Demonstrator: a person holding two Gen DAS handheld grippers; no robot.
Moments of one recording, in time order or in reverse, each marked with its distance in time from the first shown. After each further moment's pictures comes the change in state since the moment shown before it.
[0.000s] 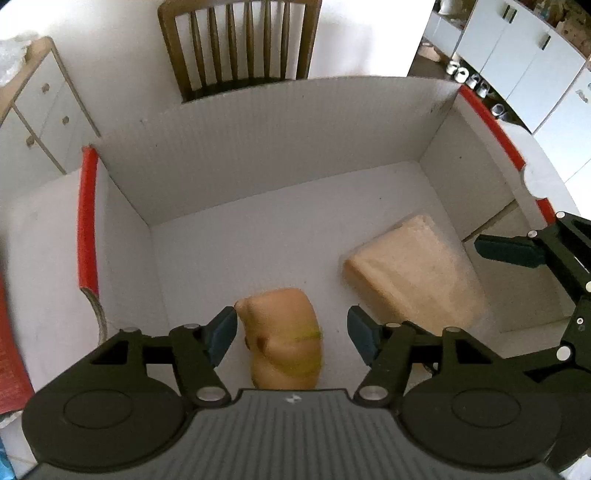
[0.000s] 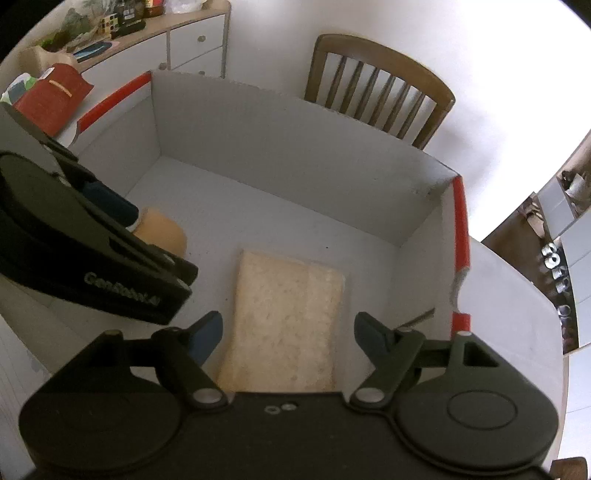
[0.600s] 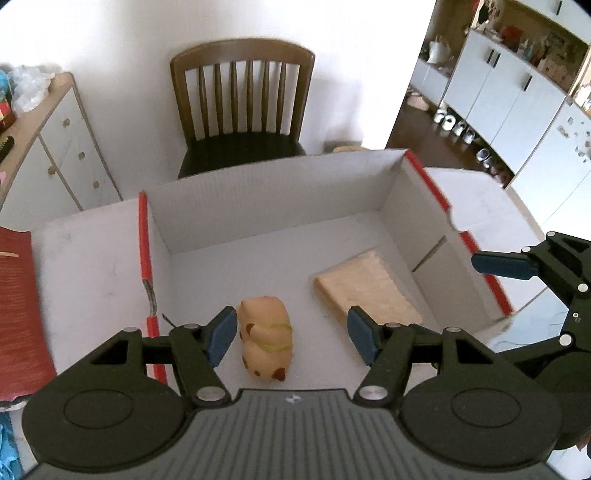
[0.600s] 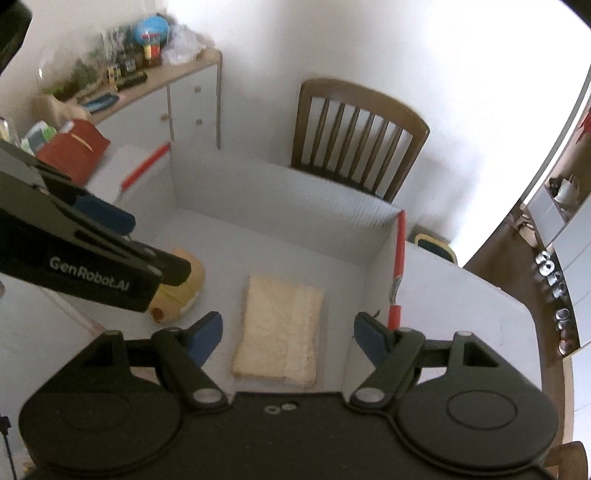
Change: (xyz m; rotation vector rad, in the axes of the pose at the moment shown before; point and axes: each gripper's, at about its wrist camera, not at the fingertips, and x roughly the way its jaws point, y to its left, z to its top) left arm -0.079 -0.017 -0.016 -0.023 -0.175 -0.028; right arm -0.079 -0.009 -0.008 0.055 -0.135 0.014
